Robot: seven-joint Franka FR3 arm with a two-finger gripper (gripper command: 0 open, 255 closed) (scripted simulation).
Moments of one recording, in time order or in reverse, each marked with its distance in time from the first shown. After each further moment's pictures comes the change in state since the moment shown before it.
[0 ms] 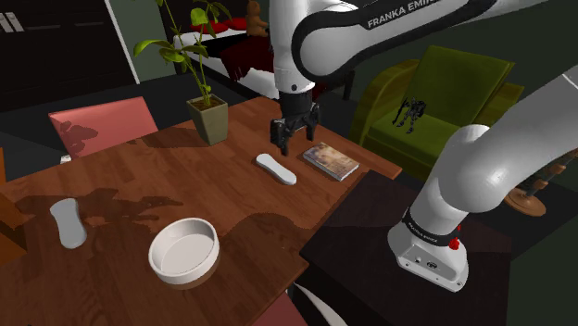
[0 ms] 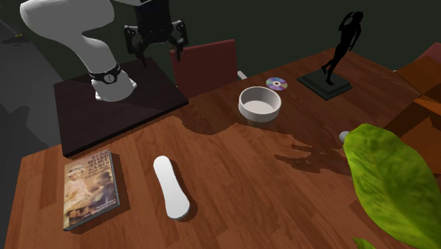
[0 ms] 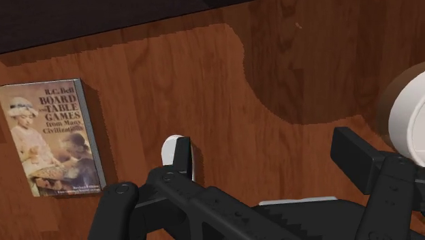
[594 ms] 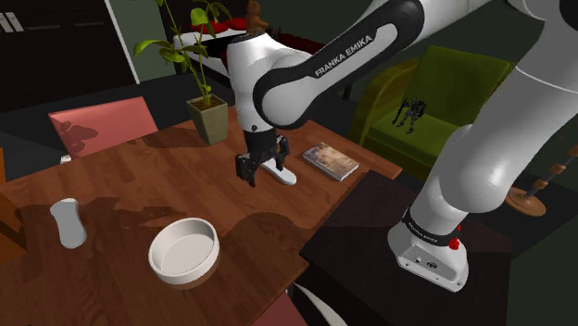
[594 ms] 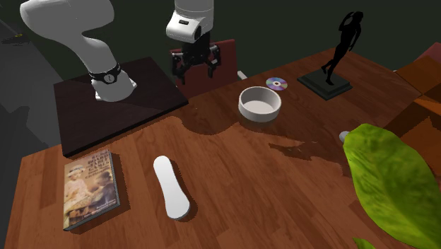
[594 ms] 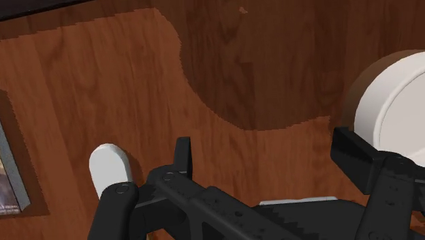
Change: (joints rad) arm 0.028 0.304 0.118 0.090 -0.029 0.218 0.179
